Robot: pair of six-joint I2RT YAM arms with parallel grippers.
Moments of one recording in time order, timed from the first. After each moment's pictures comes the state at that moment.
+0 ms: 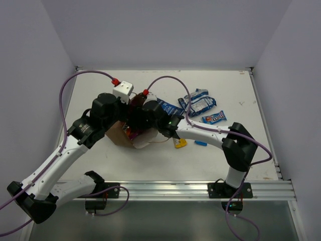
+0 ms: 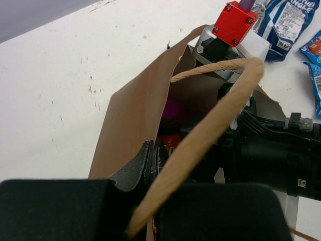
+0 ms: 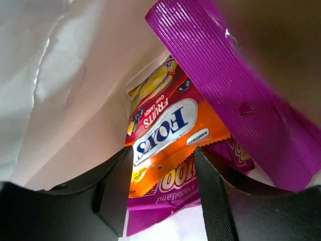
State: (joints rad) left arm -0.60 1.00 1.10 -0.54 -0.20 -0.03; right arm 0.99 1.78 1.31 -0.02 0.08 0.80
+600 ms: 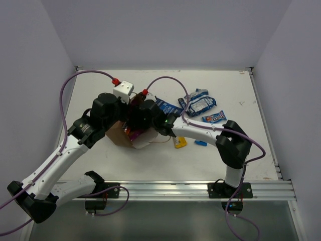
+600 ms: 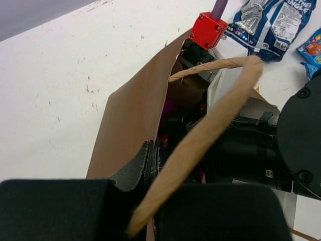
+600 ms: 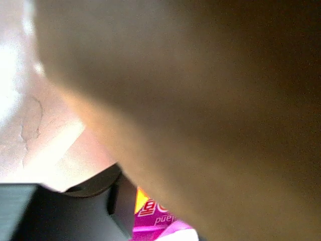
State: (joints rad) left arm -0.61 1.00 1.10 -0.54 -0.20 -0.04; right arm 0.99 1.84 1.35 -0.06 0.09 0.88
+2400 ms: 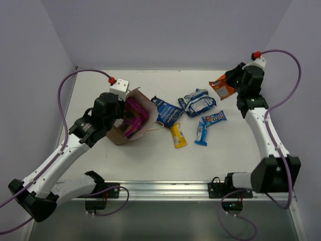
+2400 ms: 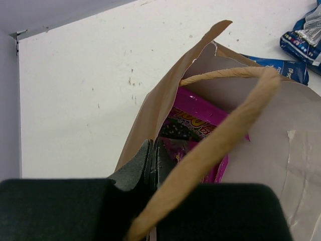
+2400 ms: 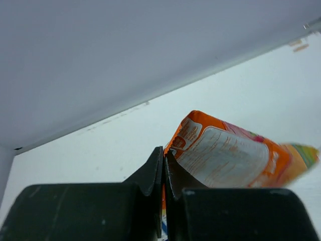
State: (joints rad) left arm -0.61 1.02 1.10 -0.54 -0.42 -0.04; right arm 0.07 1.24 1.18 -0.08 0.05 0.49
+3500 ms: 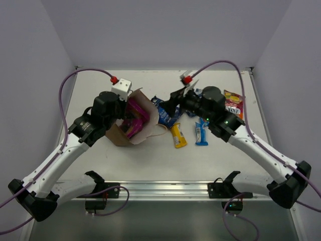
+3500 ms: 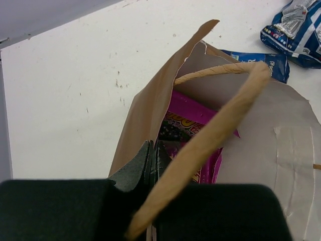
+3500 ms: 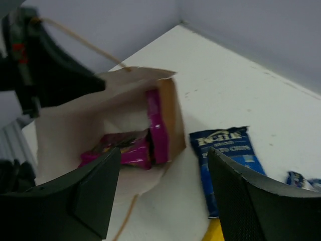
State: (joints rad) left arm -0.61 1.03 1.13 -0.56 -0.33 -0.02; right arm 0.66 1.15 1.13 -0.08 -0.17 0.18
